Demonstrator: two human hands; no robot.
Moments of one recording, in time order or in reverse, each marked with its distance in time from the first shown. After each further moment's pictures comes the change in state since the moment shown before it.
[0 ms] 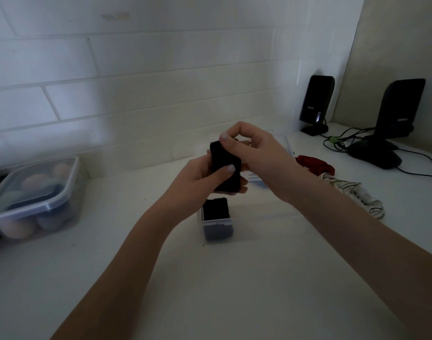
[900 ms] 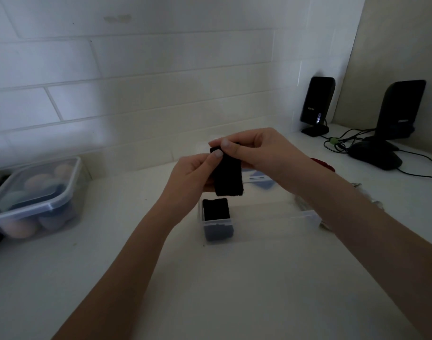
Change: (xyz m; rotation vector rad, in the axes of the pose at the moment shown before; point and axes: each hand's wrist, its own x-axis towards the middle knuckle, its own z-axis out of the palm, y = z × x) left_hand 0.003 -0.004 -0.004 0.006 0.214 -0.015; right_hand 0.001 -0.007 -0.009 -0.066 -0.103 0.008
